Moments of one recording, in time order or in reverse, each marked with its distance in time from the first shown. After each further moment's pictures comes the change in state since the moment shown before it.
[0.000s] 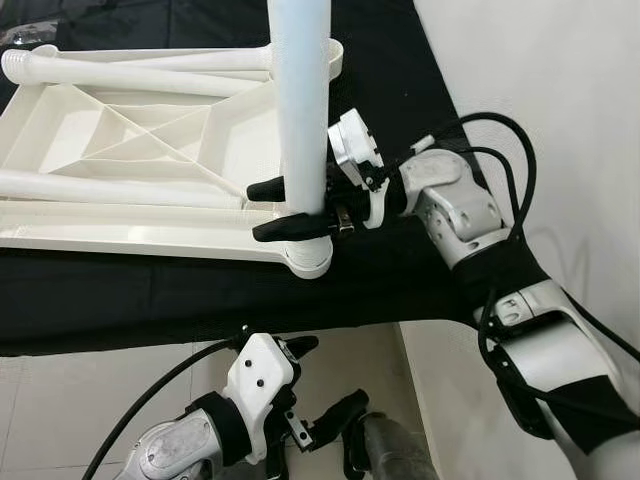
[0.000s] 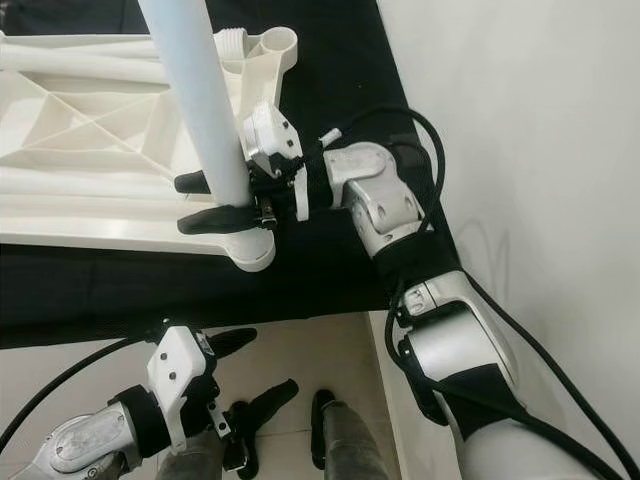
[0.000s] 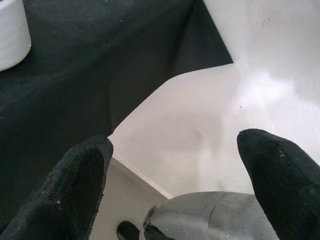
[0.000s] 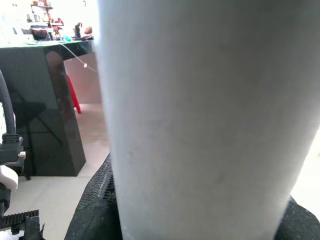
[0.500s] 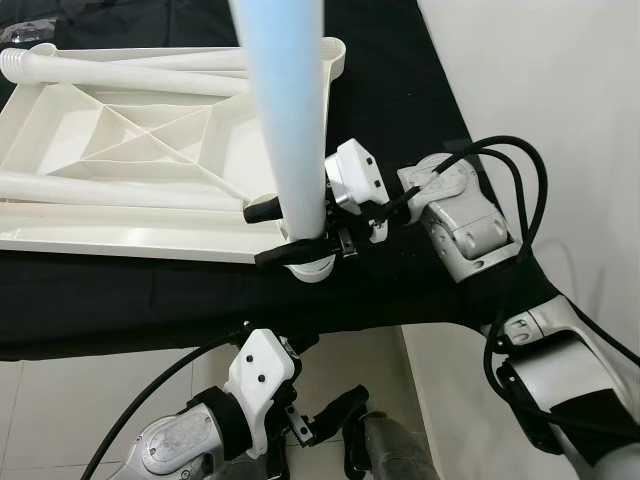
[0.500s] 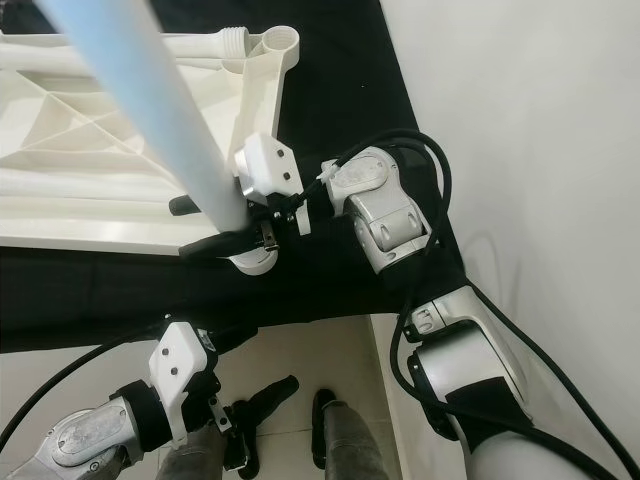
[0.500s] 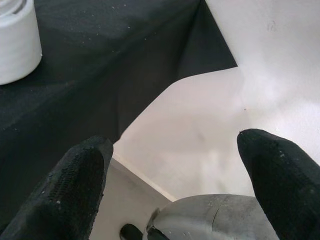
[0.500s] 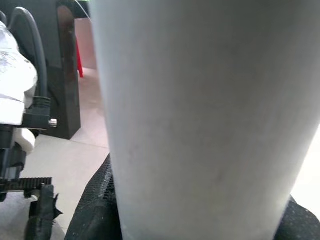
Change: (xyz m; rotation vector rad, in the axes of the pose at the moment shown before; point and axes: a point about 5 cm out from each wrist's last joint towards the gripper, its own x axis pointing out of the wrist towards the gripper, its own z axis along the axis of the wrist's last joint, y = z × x) left arm 0.002 0.002 0.001 0.008 -0.003 -0.003; right arm 0.006 0.015 0.003 -0.157 0.113 0.076
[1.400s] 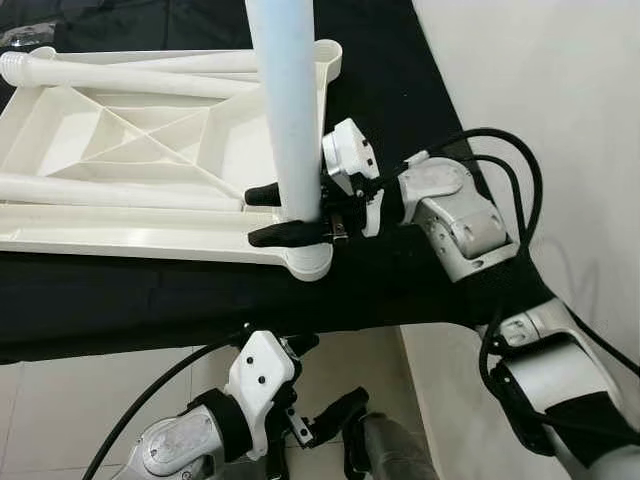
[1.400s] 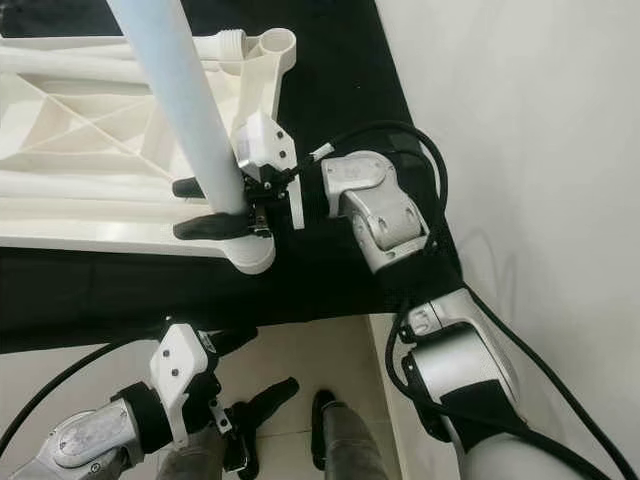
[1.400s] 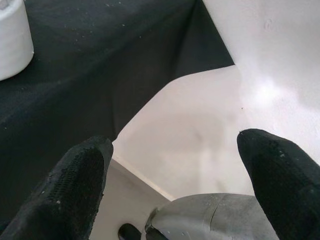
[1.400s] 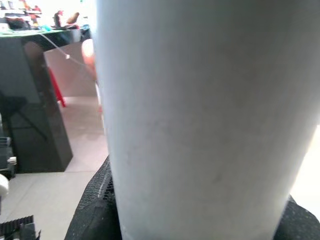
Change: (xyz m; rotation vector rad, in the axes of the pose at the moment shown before) left arm 0.001 0.000 -0.001 -0.004 0.002 -0.003; right arm 0.000 -0.005 -0.007 0.198 -0.044 -0.151
